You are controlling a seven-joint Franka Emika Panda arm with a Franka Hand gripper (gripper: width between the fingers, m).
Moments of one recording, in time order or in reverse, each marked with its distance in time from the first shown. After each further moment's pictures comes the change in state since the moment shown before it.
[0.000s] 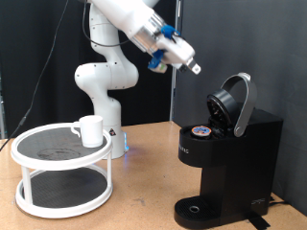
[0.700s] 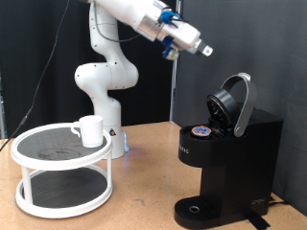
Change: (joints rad) arm 0.023 0.014 0.057 0.032 0.234 0.147 0.108
